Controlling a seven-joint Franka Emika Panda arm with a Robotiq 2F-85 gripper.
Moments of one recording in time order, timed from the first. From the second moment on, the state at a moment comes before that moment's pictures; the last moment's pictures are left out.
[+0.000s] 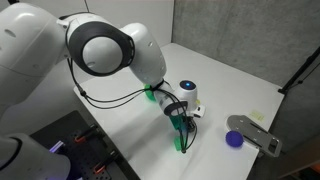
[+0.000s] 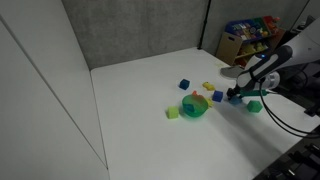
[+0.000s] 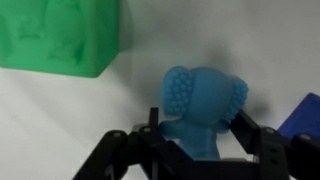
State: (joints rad) arm -0.21 0.96 -0.11 -1.80 0.12 2.87 0.12
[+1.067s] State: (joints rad) arm -0.01 0.78 -0.19 -1.88 0.12 2.87 0.18
